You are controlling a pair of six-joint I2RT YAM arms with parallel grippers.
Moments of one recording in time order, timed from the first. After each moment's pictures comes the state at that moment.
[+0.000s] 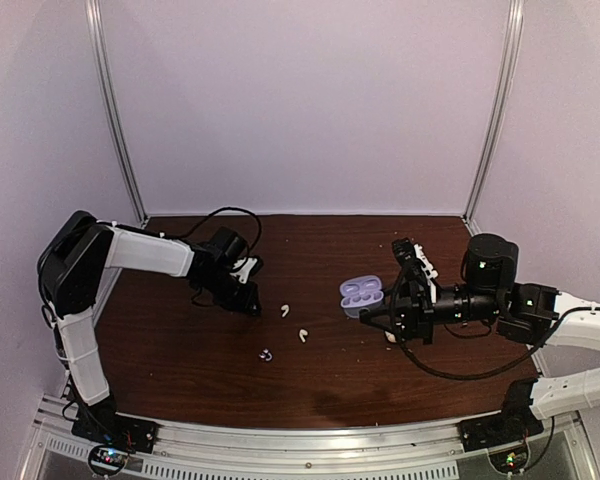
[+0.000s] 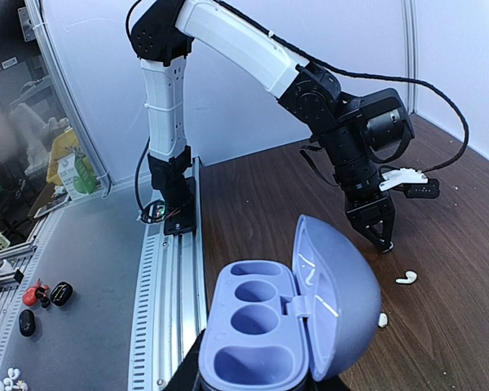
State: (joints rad) left arm -0.61 1.93 1.17 -0.35 0.21 -0.27; right arm 0.90 0.93 0.66 0.06 -0.54 0.10
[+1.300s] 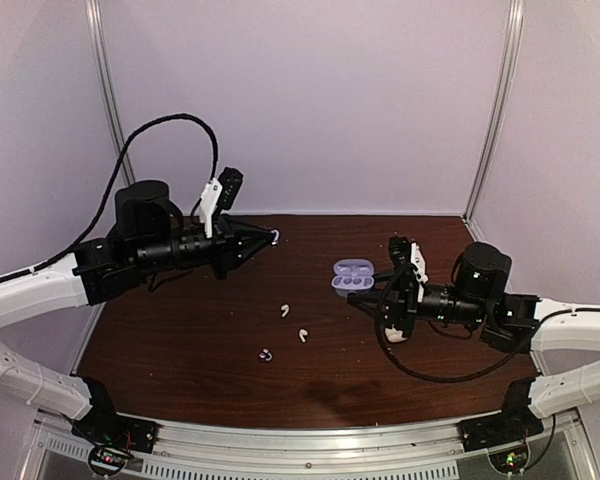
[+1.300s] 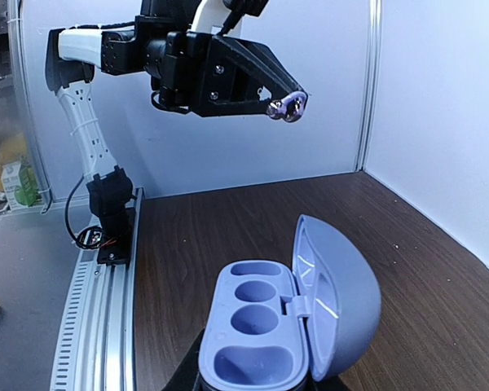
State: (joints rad) left arm -0.86 1.17 0.98 0.03 0.26 -0.09; right arm 0.93 1.01 0.58 0.37 -0.37 -0.02
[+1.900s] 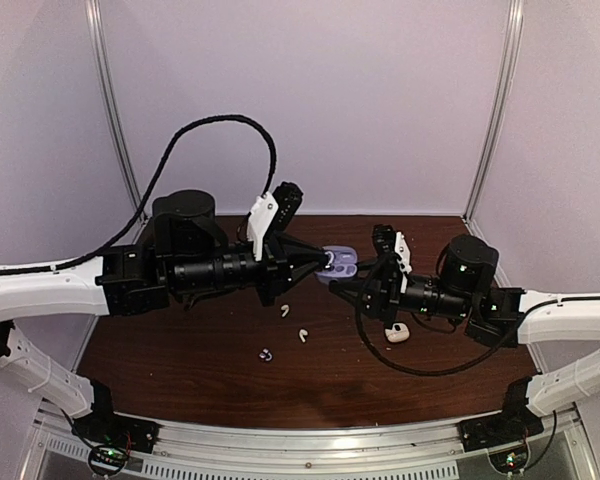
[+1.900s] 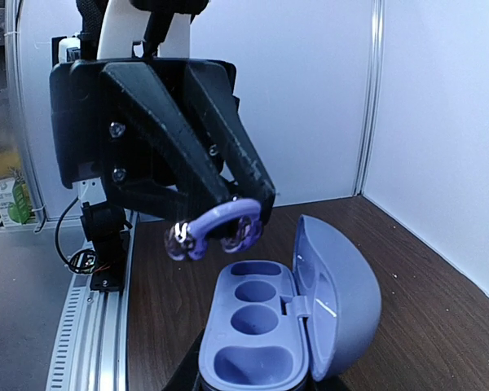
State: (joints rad) left arm -1.15 1.32 1.12 0.07 0.06 -0.04; right arm 0.98 1.14 0.67 0.47 -0.30 -0.02
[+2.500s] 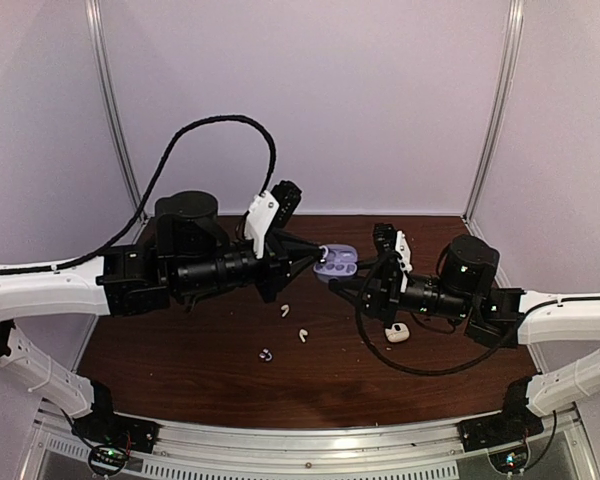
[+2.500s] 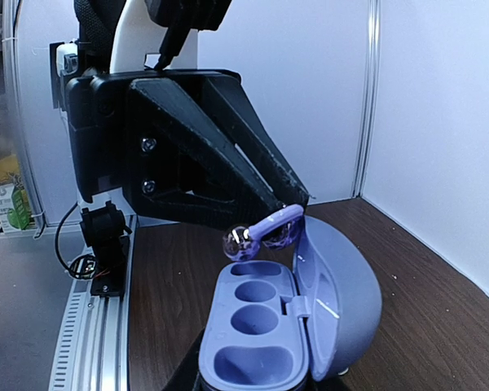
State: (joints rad) left arm -1.17 1.32 1.12 0.05 -0.05 -0.03; right arm 0.99 1.14 0.67 0.49 -0.29 -0.01
